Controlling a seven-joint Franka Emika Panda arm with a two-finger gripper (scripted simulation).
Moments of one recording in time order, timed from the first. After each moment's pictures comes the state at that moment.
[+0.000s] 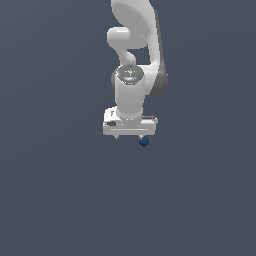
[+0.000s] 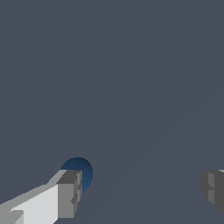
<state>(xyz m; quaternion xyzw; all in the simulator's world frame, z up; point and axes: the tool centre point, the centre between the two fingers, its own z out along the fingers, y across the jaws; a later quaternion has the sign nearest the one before) -0.008 0.004 0.151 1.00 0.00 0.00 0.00</state>
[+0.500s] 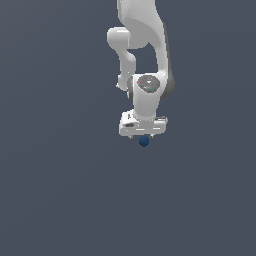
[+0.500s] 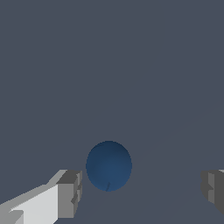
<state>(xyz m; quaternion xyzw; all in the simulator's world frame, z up) -0.048 0.062 0.100 1.00 0.04 0.00 0.00</state>
